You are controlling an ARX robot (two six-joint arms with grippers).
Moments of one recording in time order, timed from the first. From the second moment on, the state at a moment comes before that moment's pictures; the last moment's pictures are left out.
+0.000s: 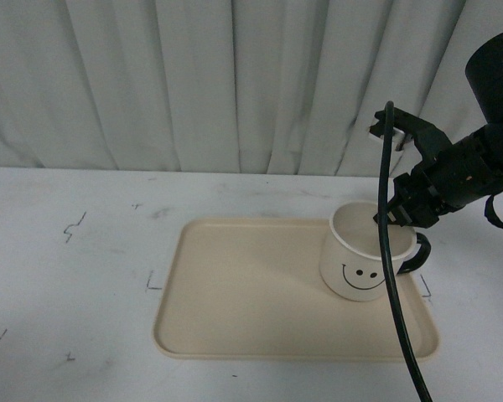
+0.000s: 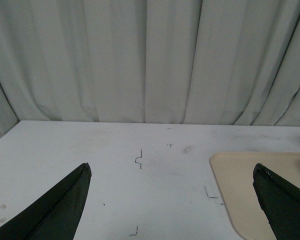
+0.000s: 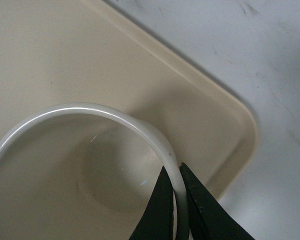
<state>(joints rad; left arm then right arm) 0.00 0.01 0.01 0.00 0.00 -0.01 0.07 2.19 1.48 -0.33 -0.41 -0.51</state>
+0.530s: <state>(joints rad) 0.00 0.01 0.01 0.00 0.00 -0.01 0.07 2.22 1.49 -0.36 -0.40 -0.54</state>
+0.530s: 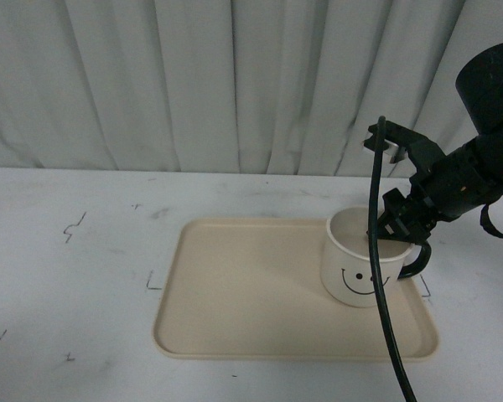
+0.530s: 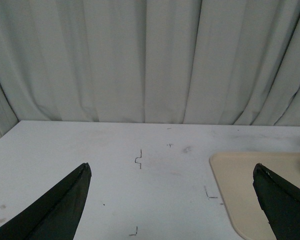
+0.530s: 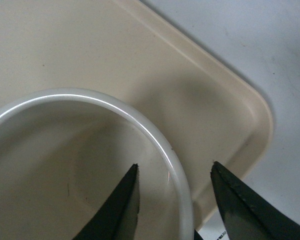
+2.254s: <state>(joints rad) 0.00 0.01 0.01 0.00 0.00 -0.01 0.00 1.18 0.71 0.51 -0.01 -0.06</state>
